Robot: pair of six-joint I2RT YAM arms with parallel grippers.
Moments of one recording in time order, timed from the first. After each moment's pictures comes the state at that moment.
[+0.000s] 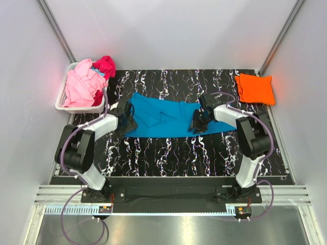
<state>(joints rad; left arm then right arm) -0.29 1.67 0.96 -0.46 -0.21 -0.82 0.35 1.88 1.16 -0.47 -0.25 0.64</state>
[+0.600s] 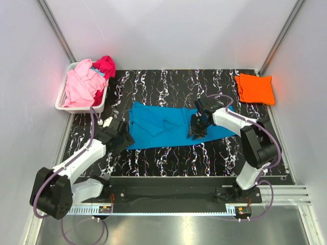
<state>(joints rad) -0.41 1.14 0.63 -0.61 -0.20 -0.94 0.43 1.74 1.08 -0.60 -0.22 0.63</state>
